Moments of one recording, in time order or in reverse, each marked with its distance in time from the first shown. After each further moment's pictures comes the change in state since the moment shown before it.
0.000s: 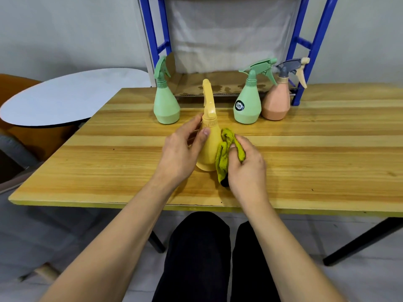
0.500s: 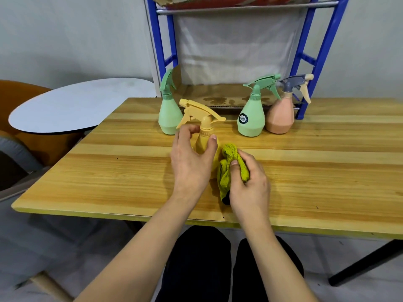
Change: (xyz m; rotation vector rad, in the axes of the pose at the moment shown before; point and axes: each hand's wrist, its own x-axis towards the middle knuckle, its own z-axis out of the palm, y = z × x) left_hand 0.005 0.017 0.032 -0.007 0.404 -0.118; right_hand -0.009 0.005 -0.003 0.060 0.034 -0.030
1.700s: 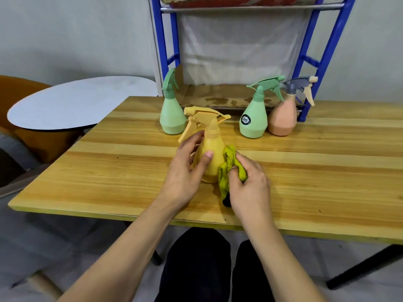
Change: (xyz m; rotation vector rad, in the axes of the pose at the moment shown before) left_hand 0.000 -0.045 -0.020 -0.233 -0.377 0.040; right_hand 0.005 -0.010 -0.001 -0.154 -0.117 -0.014
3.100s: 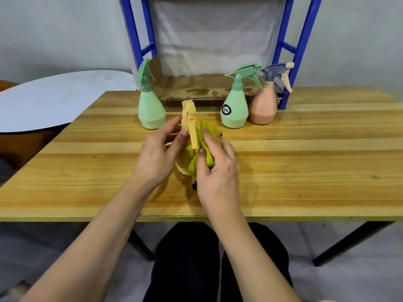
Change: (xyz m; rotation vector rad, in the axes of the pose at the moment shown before) left_hand 0.026 0.020 -0.018 0.175 -0.055 0.065; right_hand -0.006 -0.020 0.018 0.069 0.060 -0.106
